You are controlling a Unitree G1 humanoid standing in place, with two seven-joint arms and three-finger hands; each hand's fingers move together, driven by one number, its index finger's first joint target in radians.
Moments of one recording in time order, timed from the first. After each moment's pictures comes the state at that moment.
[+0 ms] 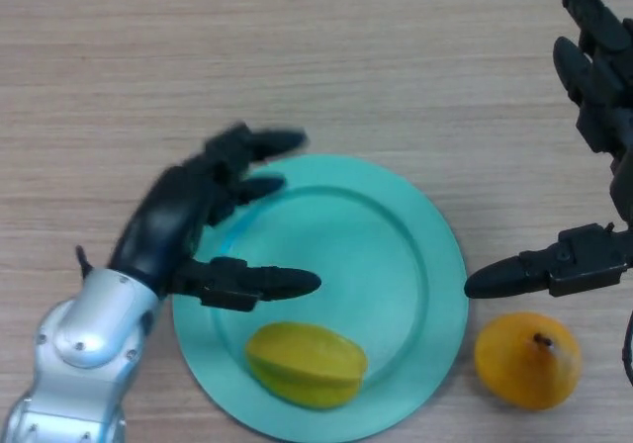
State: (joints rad) left arm -0.13 0.21 -0.05 -0.40 0.05 0.40 -0.25; right arm -0.08 -0.24 -0.03 -0.71 -0.01 0.45 0.14
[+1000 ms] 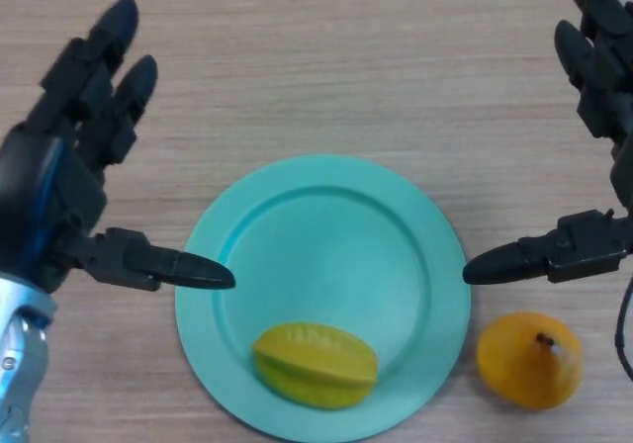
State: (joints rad) left arm -0.08 0.28 0.19 -0.52 -0.27 0.26 -0.21; right arm -0.12 -0.24 -0.03 -0.70 -0.02 0.45 0.13
